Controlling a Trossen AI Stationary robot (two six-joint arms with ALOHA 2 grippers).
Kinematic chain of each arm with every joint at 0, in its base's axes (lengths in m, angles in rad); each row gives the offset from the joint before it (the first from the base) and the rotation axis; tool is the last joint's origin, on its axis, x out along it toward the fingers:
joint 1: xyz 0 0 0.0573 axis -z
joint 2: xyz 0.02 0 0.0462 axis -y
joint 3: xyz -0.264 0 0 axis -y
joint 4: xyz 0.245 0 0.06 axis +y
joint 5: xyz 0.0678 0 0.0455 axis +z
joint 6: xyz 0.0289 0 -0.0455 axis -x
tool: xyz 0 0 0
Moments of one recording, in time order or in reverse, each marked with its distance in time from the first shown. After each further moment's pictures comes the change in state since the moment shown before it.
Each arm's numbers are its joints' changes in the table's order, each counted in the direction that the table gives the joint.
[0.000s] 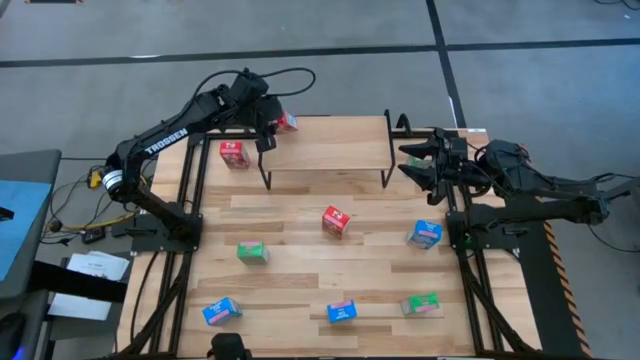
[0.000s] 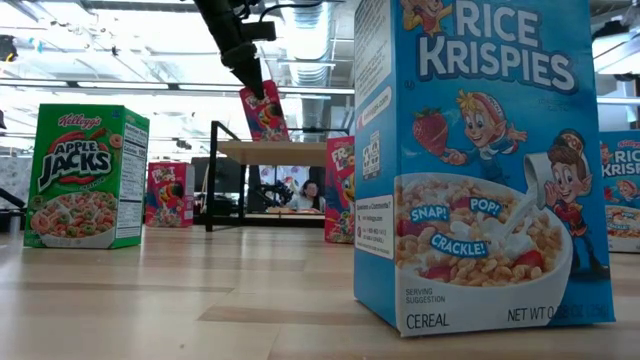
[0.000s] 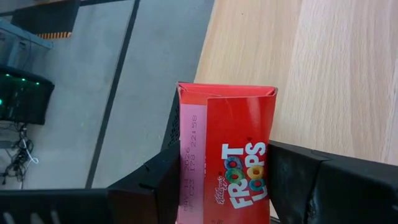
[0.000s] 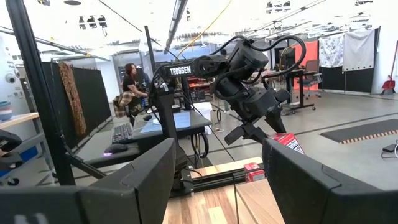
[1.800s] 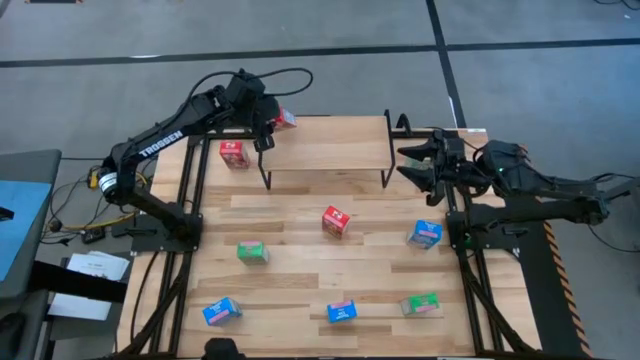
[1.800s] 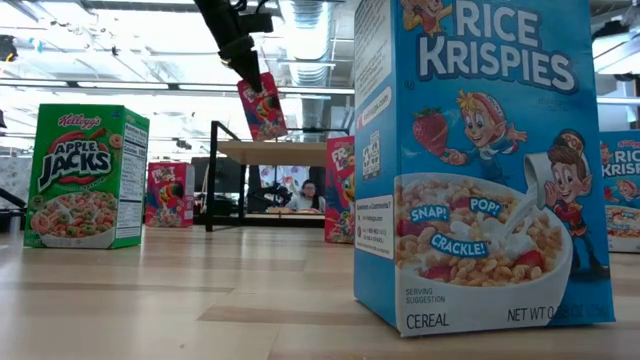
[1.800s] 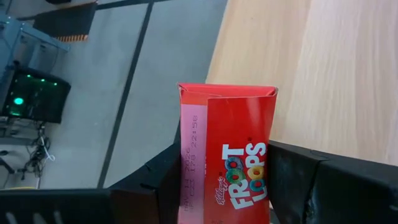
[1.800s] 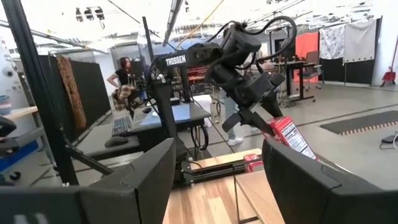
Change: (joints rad) left arm 0.021 0.033 0.000 0.001 0.051 0.001; right arm 0.000 0.001 -0.001 0.037 0.001 -0.007
